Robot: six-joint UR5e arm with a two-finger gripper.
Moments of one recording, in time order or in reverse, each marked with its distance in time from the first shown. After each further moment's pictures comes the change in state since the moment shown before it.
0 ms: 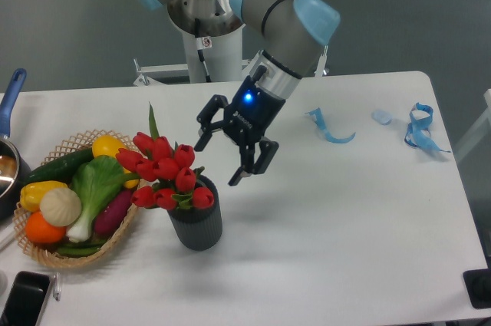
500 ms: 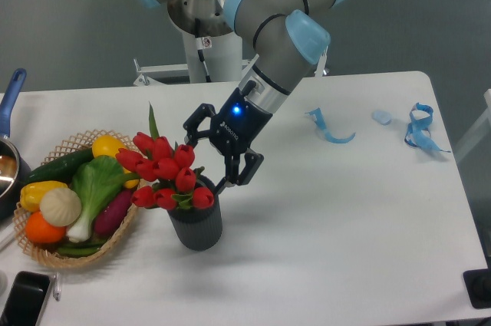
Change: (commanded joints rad) arm -0.038 -0.052 0.051 0.052 -0.006 -0.123
